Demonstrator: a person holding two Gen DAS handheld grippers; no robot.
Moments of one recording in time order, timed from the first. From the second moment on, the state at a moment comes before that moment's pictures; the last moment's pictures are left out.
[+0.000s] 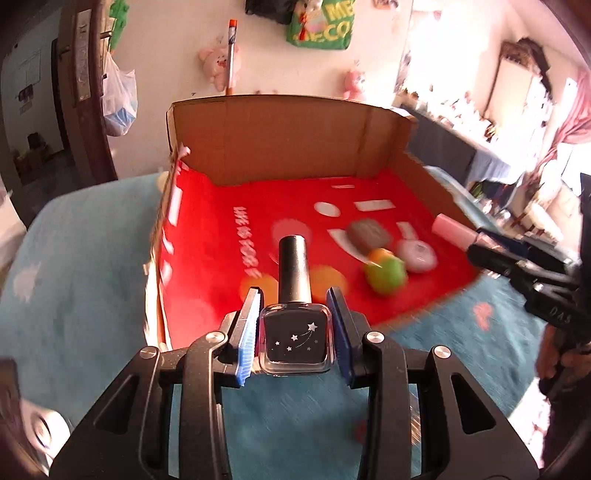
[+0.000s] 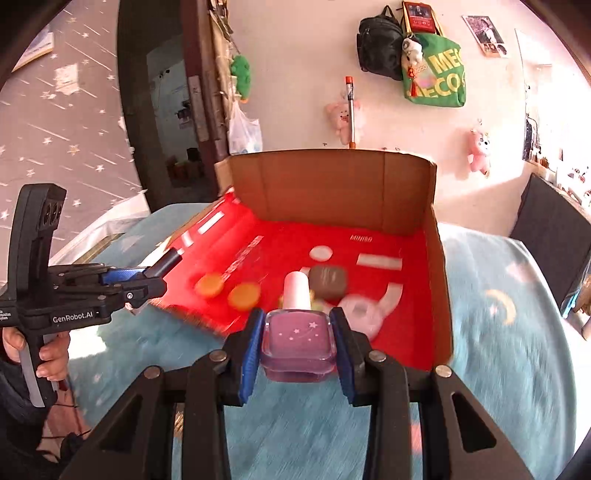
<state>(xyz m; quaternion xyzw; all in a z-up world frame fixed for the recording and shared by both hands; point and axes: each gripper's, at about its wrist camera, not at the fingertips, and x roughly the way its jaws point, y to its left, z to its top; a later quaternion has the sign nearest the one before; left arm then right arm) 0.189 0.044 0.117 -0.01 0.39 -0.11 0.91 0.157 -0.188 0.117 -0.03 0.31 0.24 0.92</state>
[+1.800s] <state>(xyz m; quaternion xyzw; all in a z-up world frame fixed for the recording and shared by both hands) 0.359 0.037 0.054 0.07 0.55 -0.06 0.83 0.356 -0.155 0.053 -0.14 0.52 0.12 0.83</state>
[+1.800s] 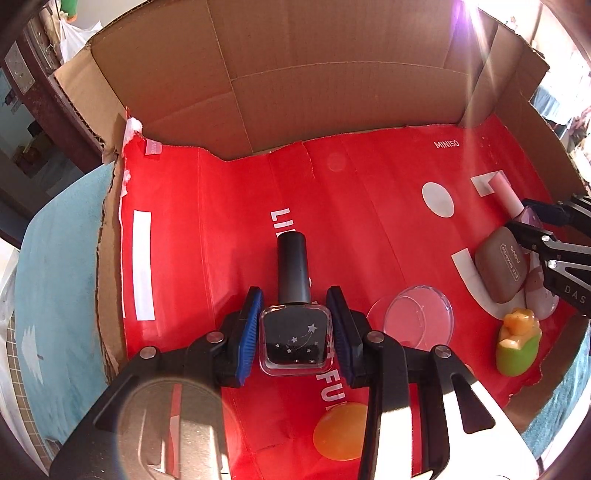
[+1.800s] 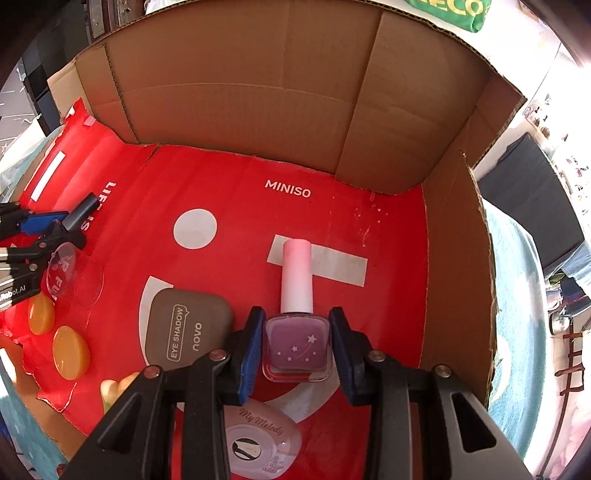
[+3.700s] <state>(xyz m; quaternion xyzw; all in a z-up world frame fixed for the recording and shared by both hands) 0.242 0.068 0.147 -0.03 0.42 -0.07 0.90 0.283 -0.169 0.111 -0.11 0.45 0.12 0.88</state>
